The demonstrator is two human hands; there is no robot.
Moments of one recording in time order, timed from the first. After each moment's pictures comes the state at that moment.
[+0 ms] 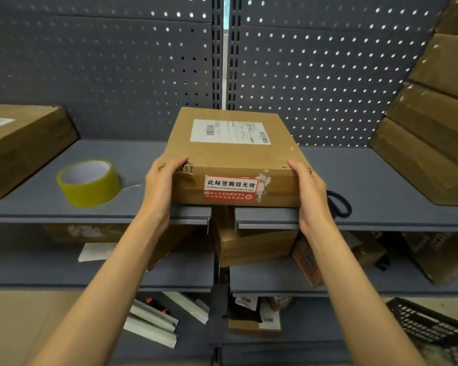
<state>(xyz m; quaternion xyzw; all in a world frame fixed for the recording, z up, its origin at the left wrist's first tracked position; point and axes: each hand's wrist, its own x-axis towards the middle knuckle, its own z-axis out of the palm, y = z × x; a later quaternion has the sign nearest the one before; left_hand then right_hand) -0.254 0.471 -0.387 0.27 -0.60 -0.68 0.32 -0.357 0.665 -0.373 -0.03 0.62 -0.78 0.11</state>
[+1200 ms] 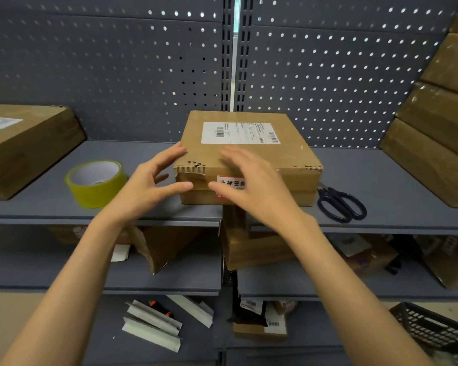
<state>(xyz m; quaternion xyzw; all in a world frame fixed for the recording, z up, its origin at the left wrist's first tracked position) -0.217 0.422 -0.373 0.08 -0.85 -0.48 0.20 -0.318 0.609 -0.349 -0.48 0.82 -0.30 -0.07</state>
